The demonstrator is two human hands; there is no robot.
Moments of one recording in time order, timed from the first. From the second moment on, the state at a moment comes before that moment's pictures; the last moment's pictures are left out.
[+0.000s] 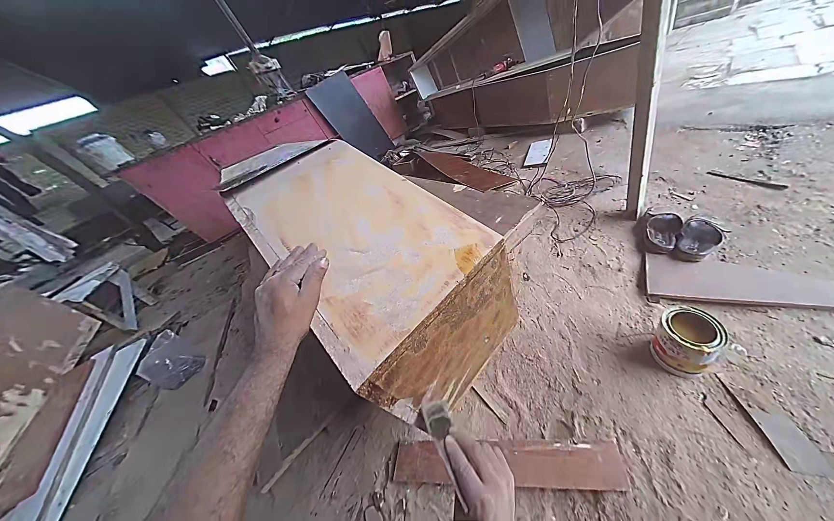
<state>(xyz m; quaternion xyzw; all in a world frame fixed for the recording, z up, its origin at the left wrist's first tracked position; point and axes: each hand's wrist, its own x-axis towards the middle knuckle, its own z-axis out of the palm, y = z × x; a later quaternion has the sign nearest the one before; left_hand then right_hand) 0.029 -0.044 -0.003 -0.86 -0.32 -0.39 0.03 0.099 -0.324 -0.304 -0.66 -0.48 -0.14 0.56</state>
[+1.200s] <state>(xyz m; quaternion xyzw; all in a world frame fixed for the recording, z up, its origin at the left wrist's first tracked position) 0.039 -0.029 -0.051 -0.70 -0.07 -0.70 -0.12 0.321 -0.303 0.052 -0.75 -0.62 -0.21 0.11</state>
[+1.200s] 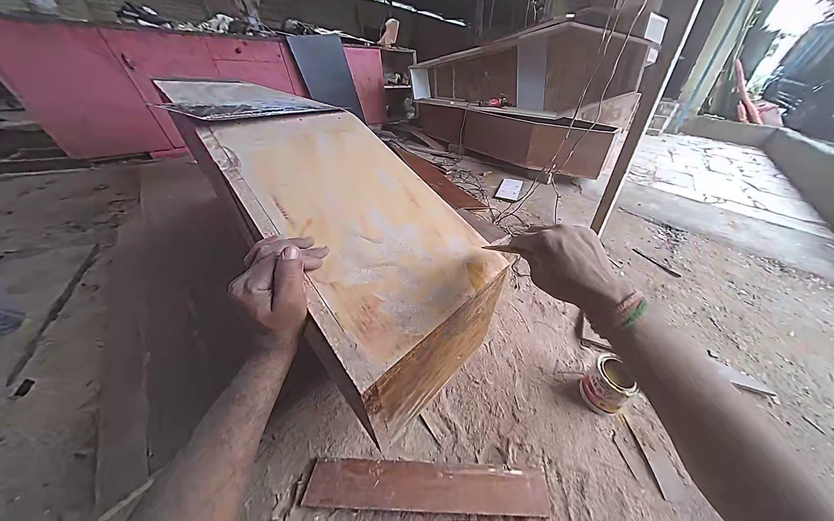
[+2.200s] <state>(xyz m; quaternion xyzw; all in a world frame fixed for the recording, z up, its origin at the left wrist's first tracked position) 0.040 -0.028 -0.054 -0.70 -0.09 -0.70 -0.11 0.272 -0.361 -0.065 -0.88 -0.43 0.07 0.16</state>
